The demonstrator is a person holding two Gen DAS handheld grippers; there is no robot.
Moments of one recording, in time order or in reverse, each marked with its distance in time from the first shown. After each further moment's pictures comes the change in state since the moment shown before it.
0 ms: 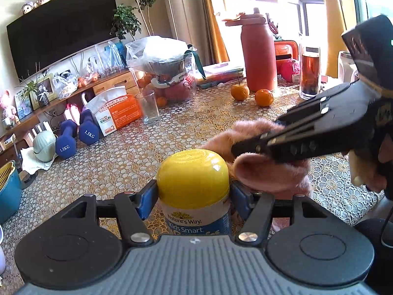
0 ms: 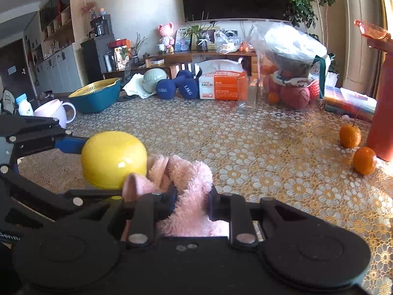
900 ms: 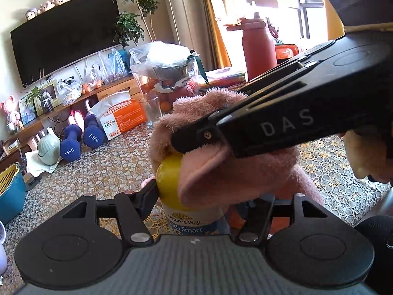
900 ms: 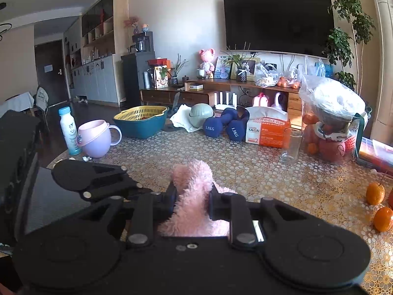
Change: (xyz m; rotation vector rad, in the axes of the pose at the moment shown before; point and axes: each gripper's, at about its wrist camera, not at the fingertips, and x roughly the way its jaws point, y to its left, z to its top) left arm -0.003 0.003 -0.009 0.000 -0.039 0.019; right arm -0.015 0.056 0.038 -0.148 -0.078 0.150
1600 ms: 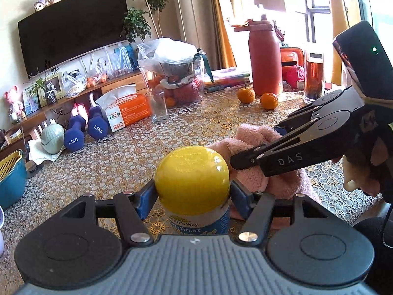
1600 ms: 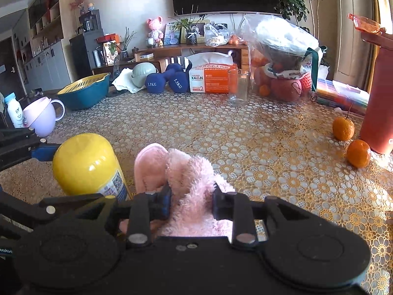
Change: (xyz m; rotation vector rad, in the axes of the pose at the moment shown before) left arm -0.007 0.003 -0.009 -0.046 0.008 0.011; right arm 0.015 -0.037 -0.050 0.129 0.149 -0.199
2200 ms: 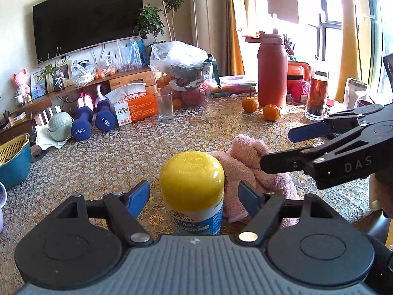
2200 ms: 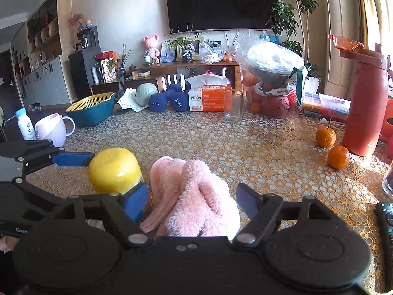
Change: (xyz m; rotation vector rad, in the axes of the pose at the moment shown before) left arm -0.028 0.004 0.002 -0.118 -0.013 -0.002; right arm -0.063 0.010 -0.007 0.042 -0.097 0.000
